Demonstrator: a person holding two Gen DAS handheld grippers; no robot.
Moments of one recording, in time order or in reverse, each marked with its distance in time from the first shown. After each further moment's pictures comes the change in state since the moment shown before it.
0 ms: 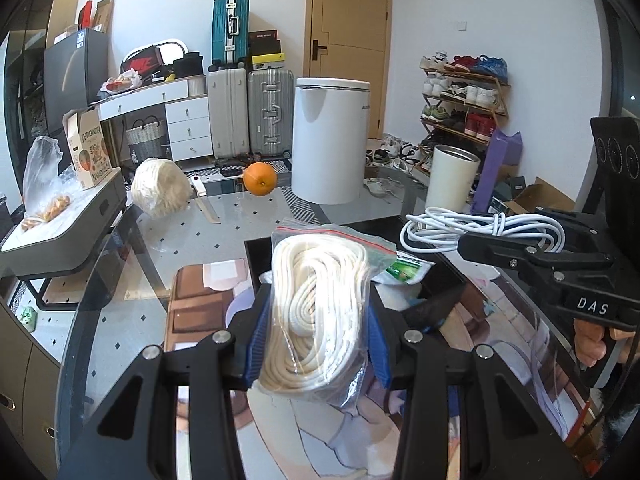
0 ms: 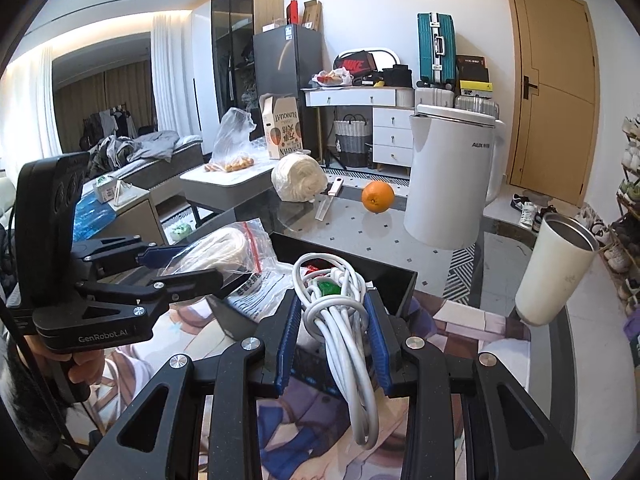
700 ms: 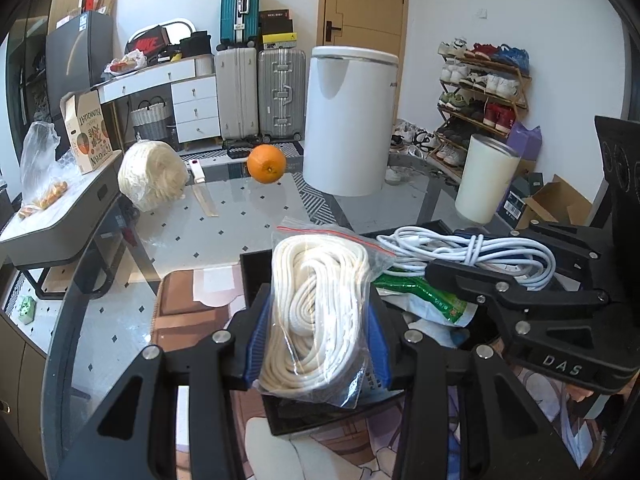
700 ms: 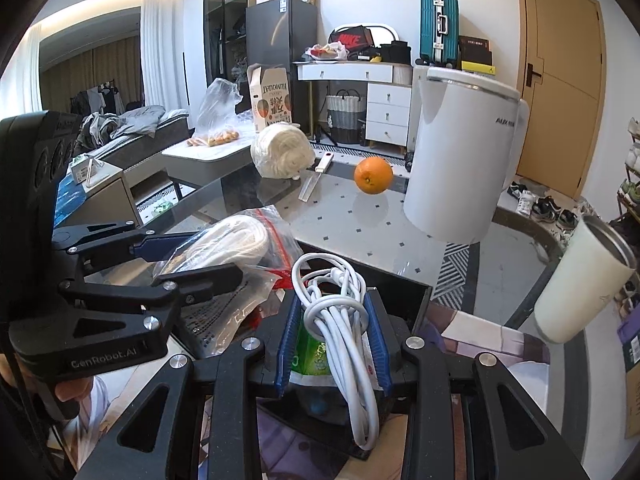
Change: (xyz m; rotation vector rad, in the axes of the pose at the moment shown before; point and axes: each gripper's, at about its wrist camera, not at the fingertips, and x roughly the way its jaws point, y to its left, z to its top) left arm 0.064 0.003 0.014 -0.028 0.068 0.032; right arm 0.078 -0.009 0.014 -0.016 0.094 -0.042
